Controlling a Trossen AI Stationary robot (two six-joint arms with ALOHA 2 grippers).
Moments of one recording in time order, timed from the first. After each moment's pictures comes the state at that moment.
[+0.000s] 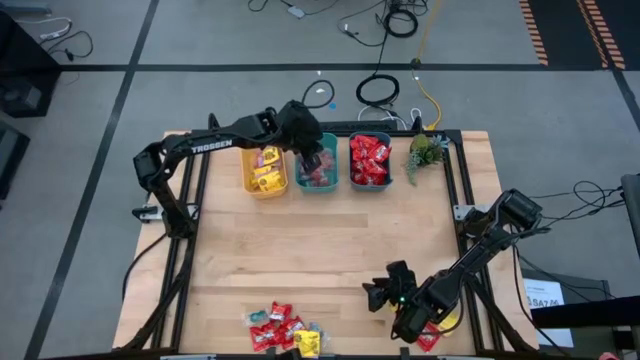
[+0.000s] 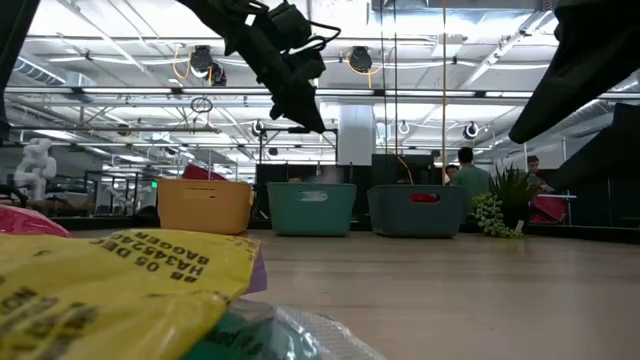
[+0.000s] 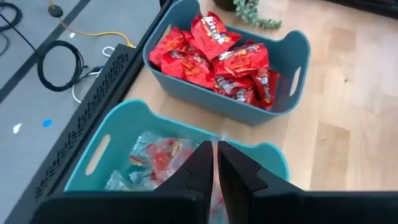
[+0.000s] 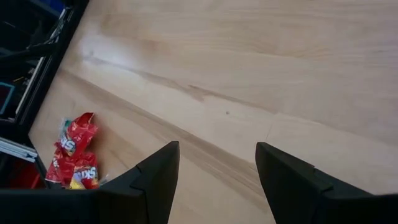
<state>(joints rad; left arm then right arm) 0.47 1.73 1.45 -0.50 0.13 0.08 0.82 1.77 1.01 -0.45 0.79 2.00</state>
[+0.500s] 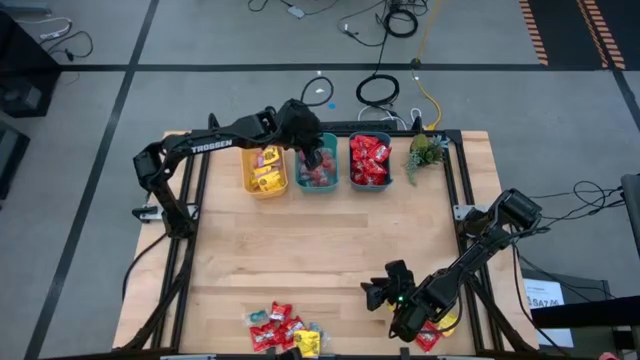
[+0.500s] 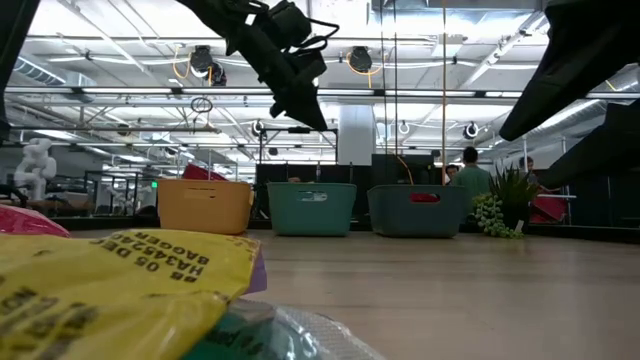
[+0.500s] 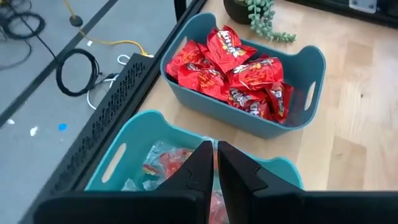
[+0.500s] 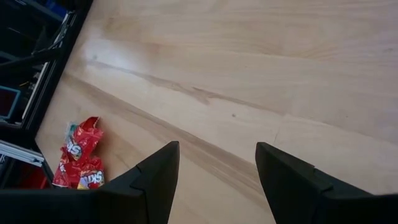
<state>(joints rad) 0.47 1.73 1.45 -0.46 0.07 0.07 0.80 1.77 1.01 -0.42 0.79 2.00</state>
